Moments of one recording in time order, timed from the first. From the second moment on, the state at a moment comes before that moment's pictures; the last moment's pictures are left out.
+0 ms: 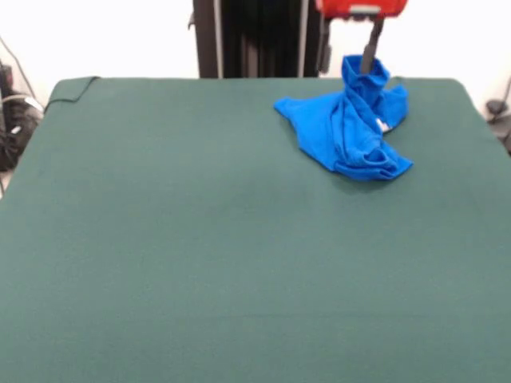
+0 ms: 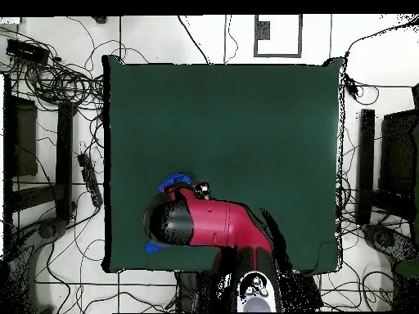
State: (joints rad) arm -0.01 -0.82 -0.07 1.89 -0.03 0.38 1.57
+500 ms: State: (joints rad) arm -0.02 -0.74 -0.07 1.83 -0.03 0.37 1.57
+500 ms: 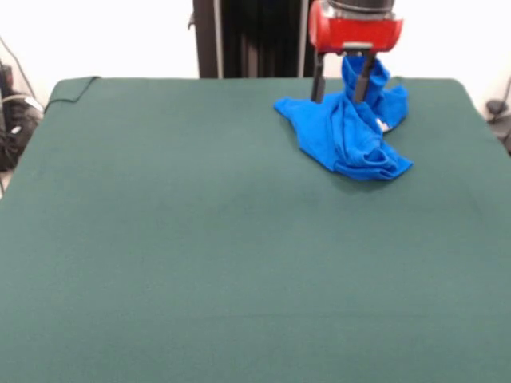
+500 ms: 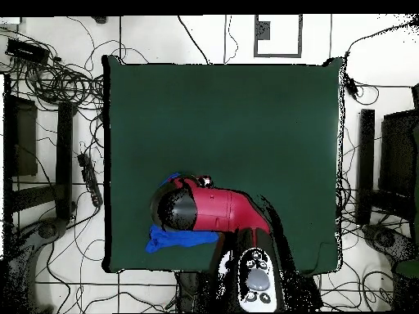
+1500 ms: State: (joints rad) arm 0.09 -0.64 -0.12 1.80 0.03 0.37 1.57
